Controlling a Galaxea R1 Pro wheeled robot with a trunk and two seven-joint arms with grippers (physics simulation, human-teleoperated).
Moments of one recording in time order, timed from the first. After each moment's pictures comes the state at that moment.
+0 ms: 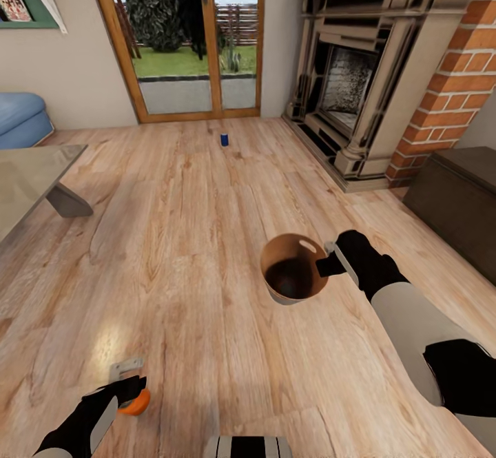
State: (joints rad) left arm -0.49 0.12 0.16 -0.51 0.12 0.24 0.06; right arm -1.11 -0.08 0.23 -0.64 0.03 1.05 0.14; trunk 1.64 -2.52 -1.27
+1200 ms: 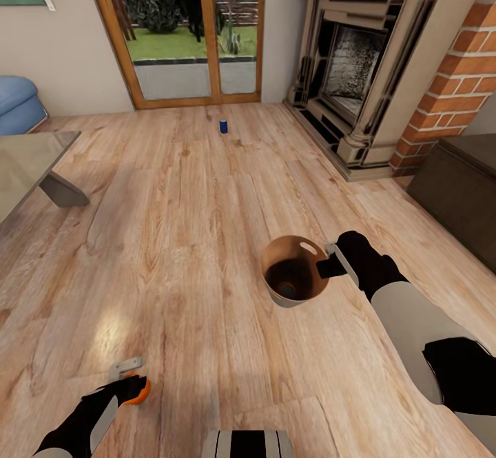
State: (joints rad) left arm -0.49 0.12 0.17 -0.51 0.12 0.24 0.06; right arm -1.12 -0.08 0.23 -0.61 0.03 1.05 0.14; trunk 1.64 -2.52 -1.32
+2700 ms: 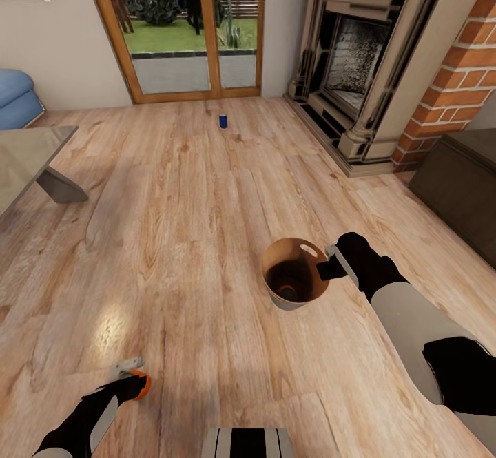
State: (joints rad) left arm -0.49 0.12 0.16 -0.51 0.12 0.23 0.06; right arm -1.12 -0.08 0.23 -0.59 0.03 1.05 0.14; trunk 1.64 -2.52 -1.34
